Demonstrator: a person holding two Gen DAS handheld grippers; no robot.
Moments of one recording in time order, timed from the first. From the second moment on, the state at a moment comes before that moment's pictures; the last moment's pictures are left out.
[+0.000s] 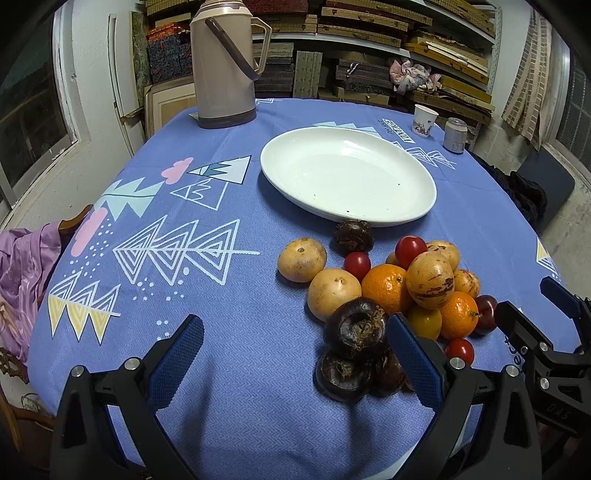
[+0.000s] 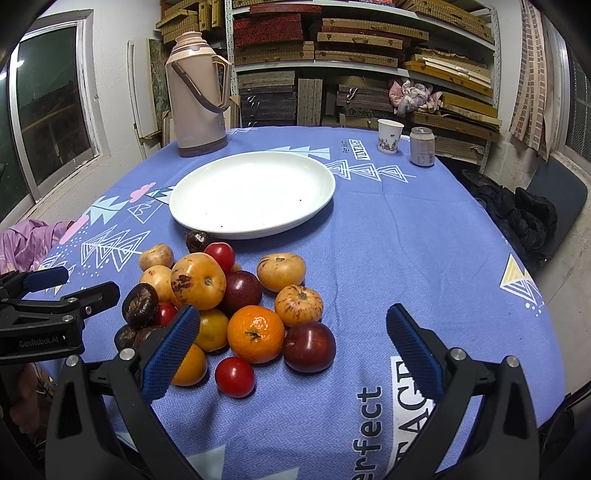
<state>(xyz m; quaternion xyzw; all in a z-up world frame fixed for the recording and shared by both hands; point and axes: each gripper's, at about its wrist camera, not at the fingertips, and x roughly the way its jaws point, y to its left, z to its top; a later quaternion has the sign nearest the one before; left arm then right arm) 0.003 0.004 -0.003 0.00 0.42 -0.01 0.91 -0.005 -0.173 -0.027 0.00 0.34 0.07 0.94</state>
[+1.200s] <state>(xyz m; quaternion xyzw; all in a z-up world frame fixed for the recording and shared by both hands) 0.002 0.009 -0.006 -0.01 0.42 -0.01 0.91 -0.004 -0.177 -0.031 0.01 0.35 0.06 0.94</state>
